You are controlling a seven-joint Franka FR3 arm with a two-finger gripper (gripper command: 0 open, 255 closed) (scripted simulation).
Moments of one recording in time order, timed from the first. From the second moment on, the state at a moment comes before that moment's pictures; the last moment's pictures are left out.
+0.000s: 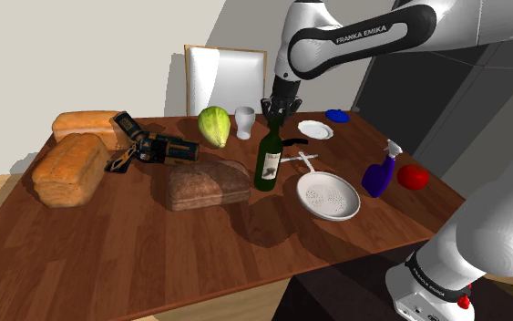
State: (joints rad) arm 0.02 0.01 0.12 -2.01 -0.04 2.11 0.45
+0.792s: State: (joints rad) arm 0.02 0.00 0.12 -1.98 -0.04 2.07 0.45
